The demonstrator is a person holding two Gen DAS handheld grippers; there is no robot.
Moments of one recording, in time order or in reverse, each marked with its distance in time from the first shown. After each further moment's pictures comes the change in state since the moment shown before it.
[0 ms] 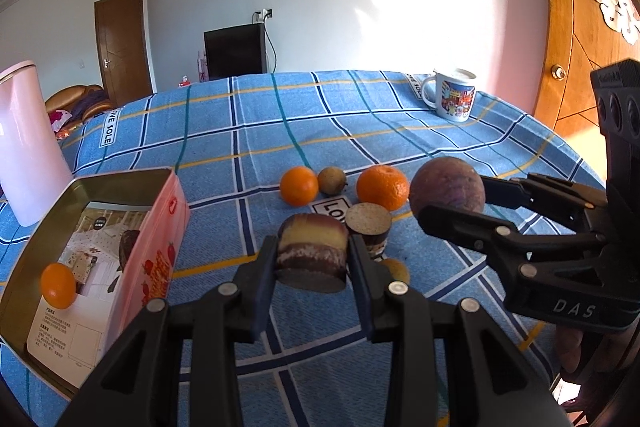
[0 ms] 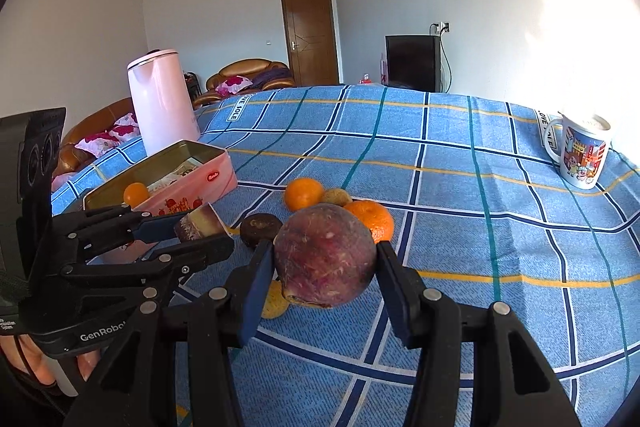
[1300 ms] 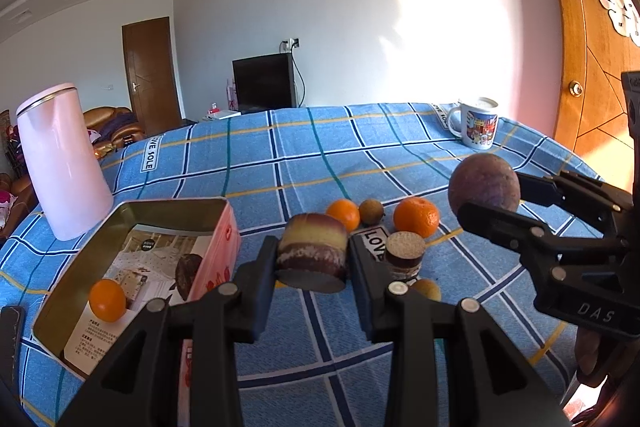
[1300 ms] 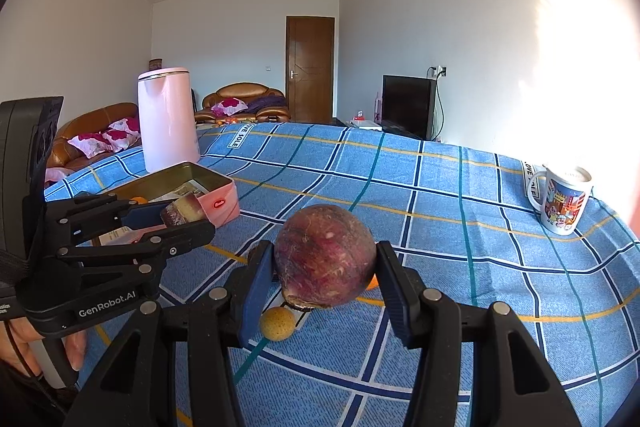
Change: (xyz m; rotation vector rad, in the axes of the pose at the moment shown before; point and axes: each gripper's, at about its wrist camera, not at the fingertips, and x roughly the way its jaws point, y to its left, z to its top) left arm -0.026 0.019 0.004 -0.004 -0.110 0.108; right arm -0.023 0.021 0.009 -0.100 -0.125 -0.061
